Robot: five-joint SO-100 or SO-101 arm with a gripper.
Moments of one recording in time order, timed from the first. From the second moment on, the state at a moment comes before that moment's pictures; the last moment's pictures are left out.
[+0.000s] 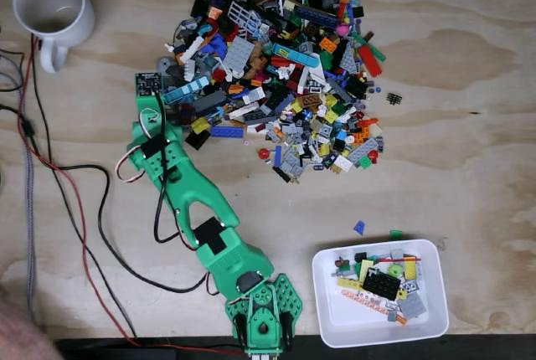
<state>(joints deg) -35.9 72.0 92.6 42.1 -51.9</state>
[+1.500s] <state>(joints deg) 81.7 129.0 120.1 79.4 -83.1</state>
